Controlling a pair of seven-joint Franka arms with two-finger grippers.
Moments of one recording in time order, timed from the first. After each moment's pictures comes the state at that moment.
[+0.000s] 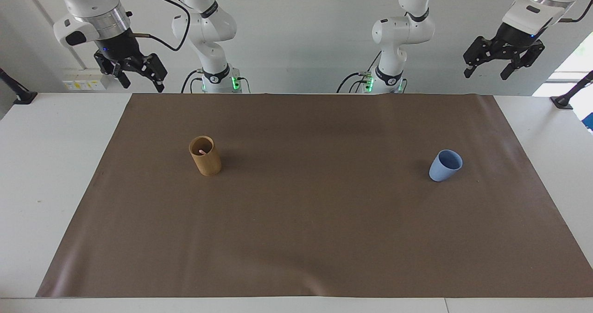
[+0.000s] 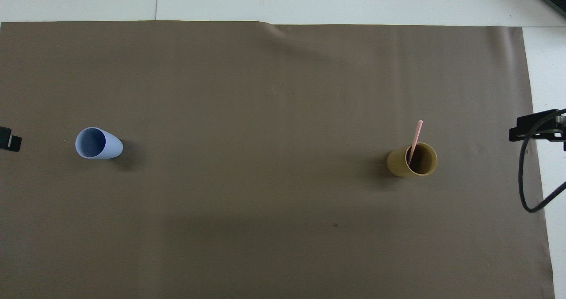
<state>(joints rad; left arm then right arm) 0.04 -0.04 -0.06 -1.40 -0.02 1.33 0.09 0.06 -0.06 -0.10 -1.55 0.01 1.48 0.15</state>
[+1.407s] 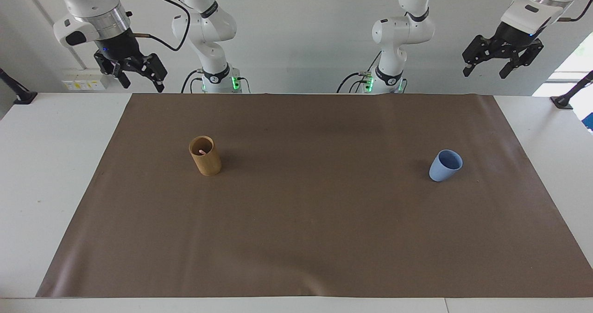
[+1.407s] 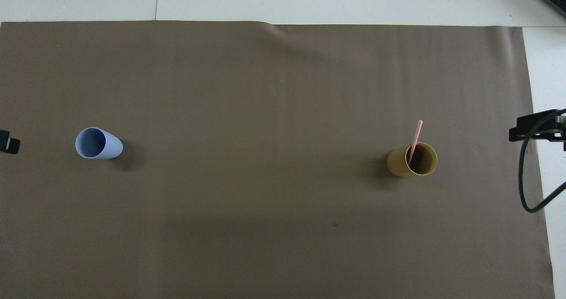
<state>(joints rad) 0.04 -0.04 -0.05 -1.40 -0.02 1.33 0.09 0.06 -0.06 -0.10 -1.55 0.01 1.48 0.15</state>
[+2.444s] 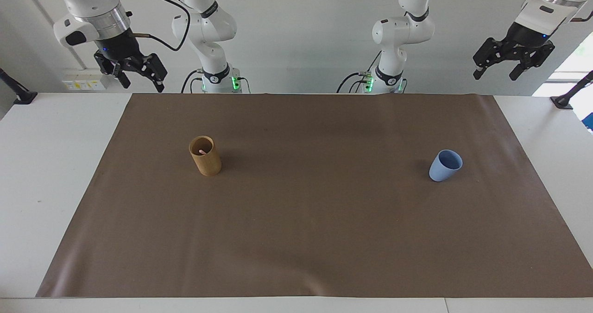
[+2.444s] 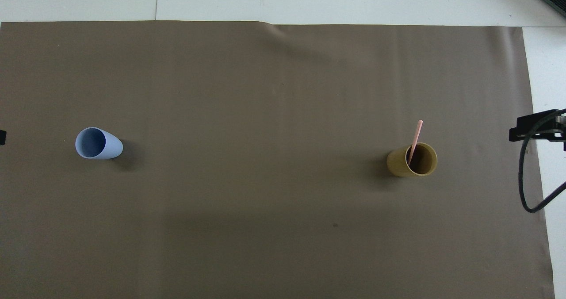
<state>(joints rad) 0.07 -0.04 -0.05 -1.41 -0.02 1.39 0.09 0.06 -0.06 -0.10 -1.55 0.01 1.48 0.15</state>
